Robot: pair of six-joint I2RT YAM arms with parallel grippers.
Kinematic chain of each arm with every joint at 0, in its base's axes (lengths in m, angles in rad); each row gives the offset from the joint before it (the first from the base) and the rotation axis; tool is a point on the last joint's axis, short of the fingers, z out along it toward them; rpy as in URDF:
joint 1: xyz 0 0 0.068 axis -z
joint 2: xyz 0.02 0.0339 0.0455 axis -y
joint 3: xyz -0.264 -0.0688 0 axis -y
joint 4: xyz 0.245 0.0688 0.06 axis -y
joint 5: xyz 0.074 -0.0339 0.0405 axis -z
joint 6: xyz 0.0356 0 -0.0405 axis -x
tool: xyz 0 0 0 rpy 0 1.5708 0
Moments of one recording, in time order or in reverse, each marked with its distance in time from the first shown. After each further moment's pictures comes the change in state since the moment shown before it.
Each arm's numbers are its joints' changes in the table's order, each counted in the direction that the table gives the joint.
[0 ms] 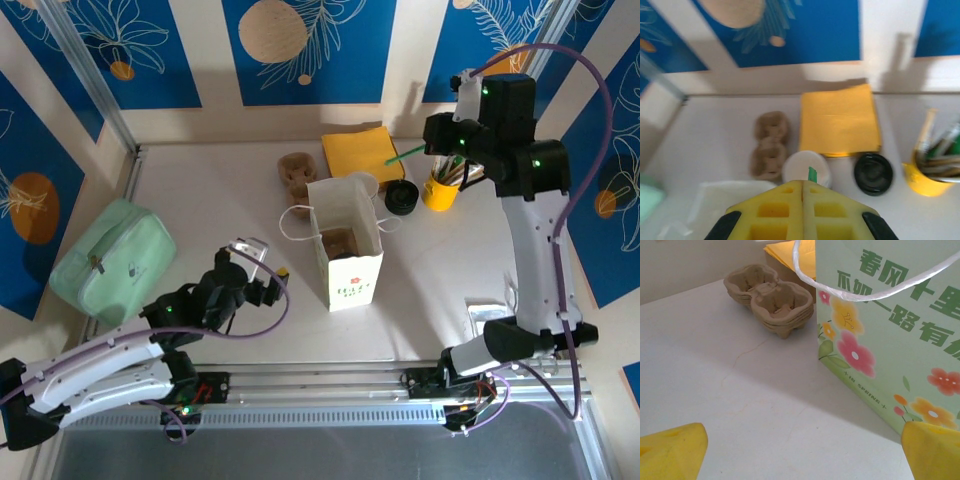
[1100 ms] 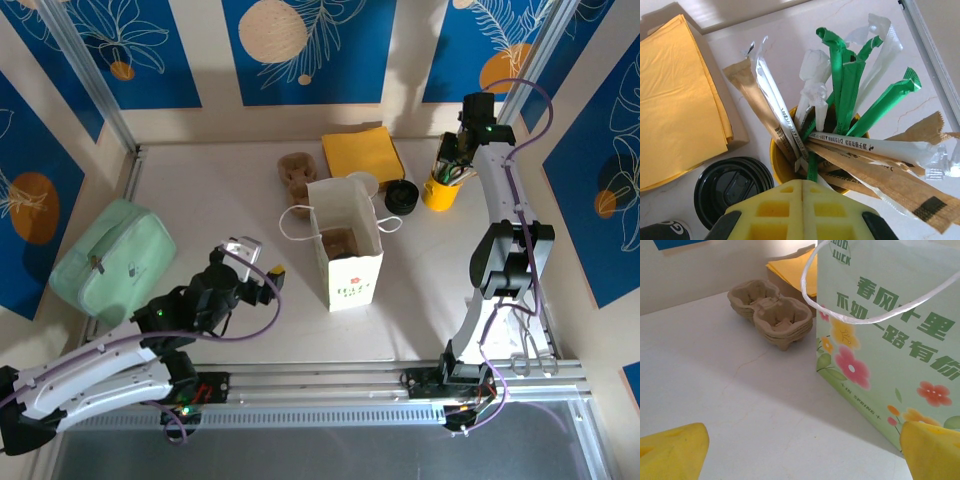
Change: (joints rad) left arm 0.000 0.064 0.000 0.003 -0.001 -0.002; right arm 0.258 -0.448 -0.219 0.237 0.252 0.006
